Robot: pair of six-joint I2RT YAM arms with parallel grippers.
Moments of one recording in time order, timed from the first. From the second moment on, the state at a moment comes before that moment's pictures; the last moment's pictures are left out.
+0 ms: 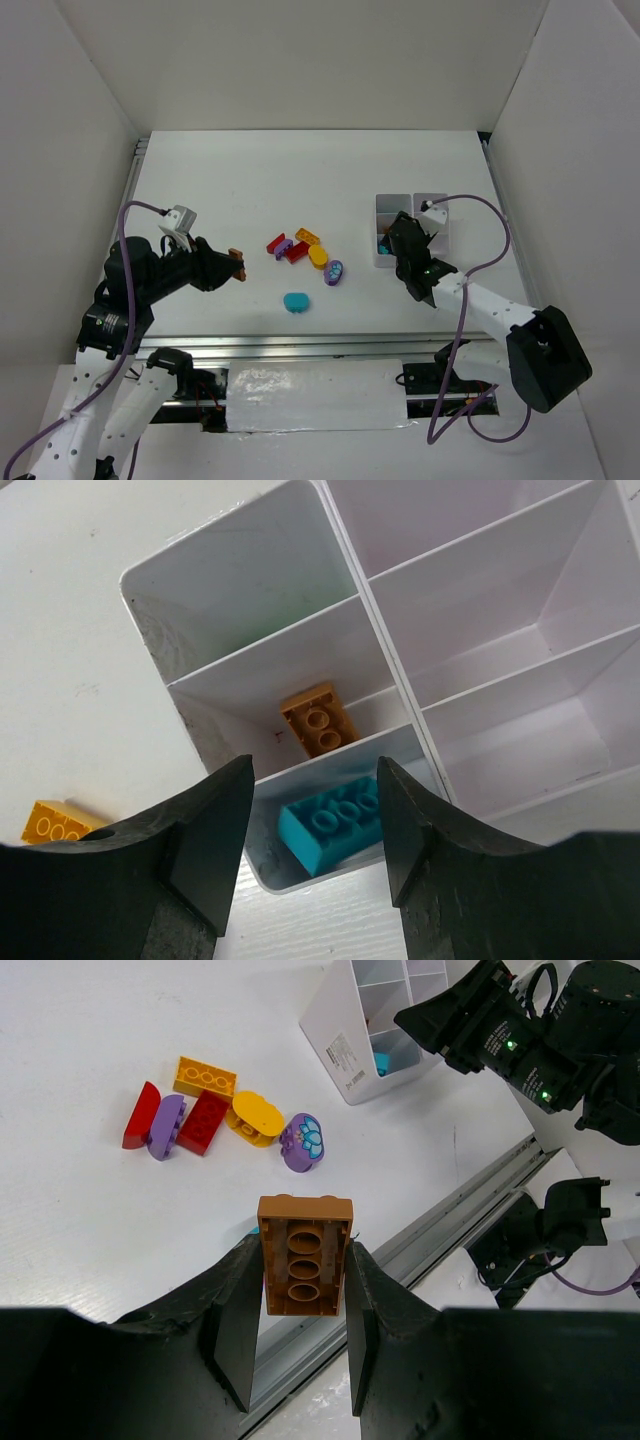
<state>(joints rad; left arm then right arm) -0.20 0.56 0.83 -0.59 0.52 -0.35 0.51 1.17 0.55 0.12 0.66 0.68</state>
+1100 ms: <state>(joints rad) -0.21 0.58 0.78 -0.12 0.96 -0.82 0.99 1.10 0.68 0.65 -0.60 0.74</state>
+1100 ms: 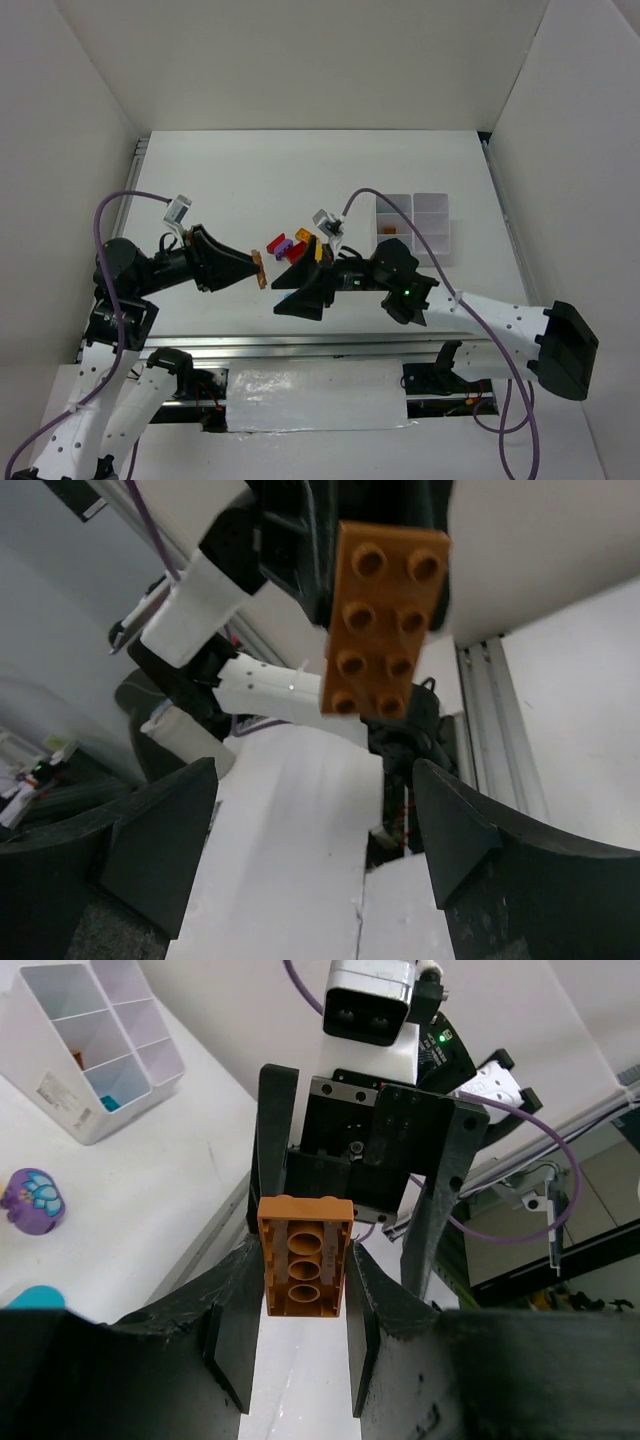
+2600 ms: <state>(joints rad) -0.21 0.49 0.91 -0.80 -0.06 -0.48 0.41 1.11 0.61 0.04 -0.01 1.21</state>
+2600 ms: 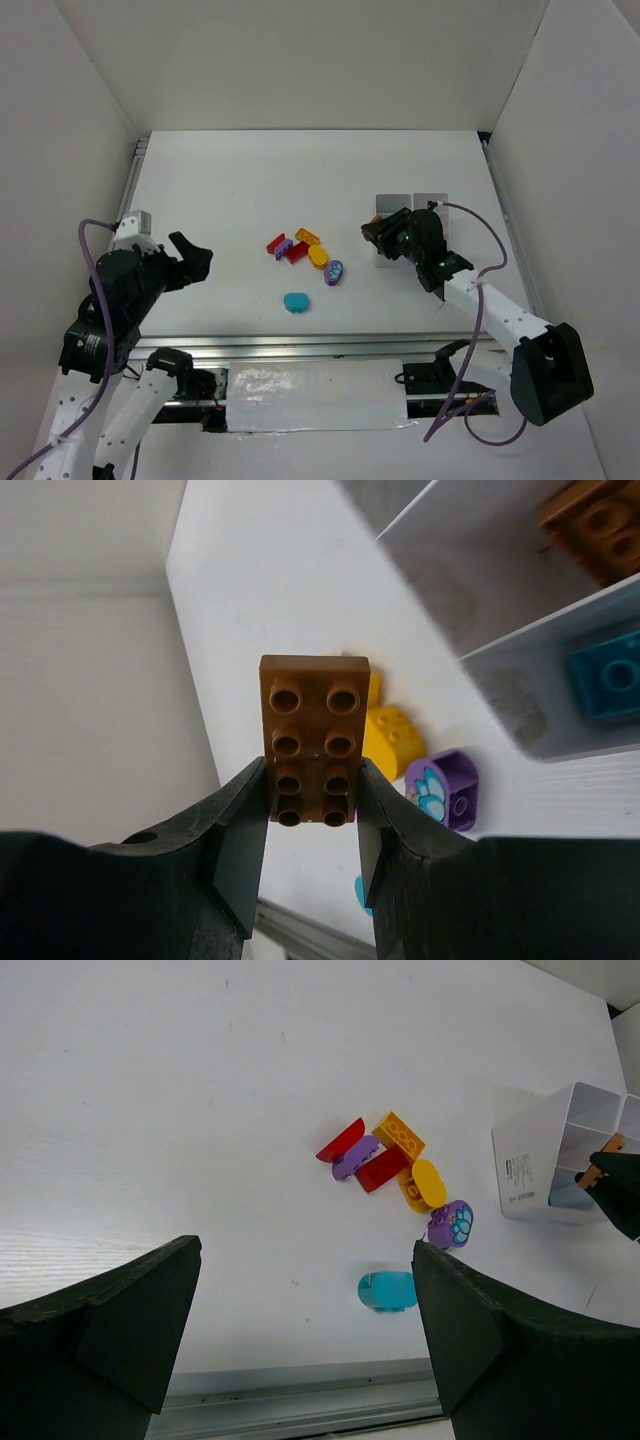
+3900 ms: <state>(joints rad) -0.21 0.45 0.90 -0.74 0.07 -0.42 0.25 1.20 0.61 0.04 0.02 1.42</state>
